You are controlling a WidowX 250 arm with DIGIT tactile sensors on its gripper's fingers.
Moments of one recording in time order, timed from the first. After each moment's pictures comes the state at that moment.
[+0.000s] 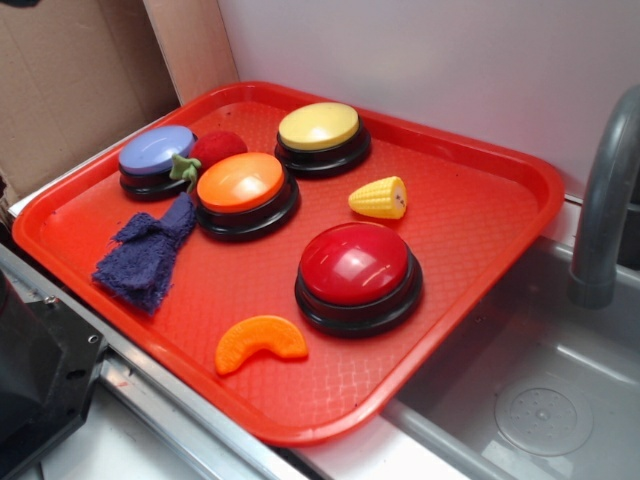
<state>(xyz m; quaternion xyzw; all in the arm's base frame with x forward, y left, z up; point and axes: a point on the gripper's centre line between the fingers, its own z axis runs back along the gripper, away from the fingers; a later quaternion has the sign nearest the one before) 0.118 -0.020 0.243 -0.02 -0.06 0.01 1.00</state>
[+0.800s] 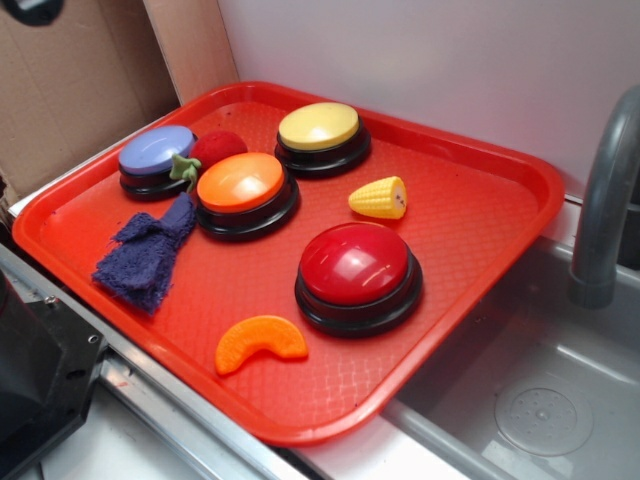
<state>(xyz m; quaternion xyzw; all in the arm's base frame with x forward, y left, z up) 0.137 -0.020 0.230 -0.01 -0.07 -0.08 0.99</state>
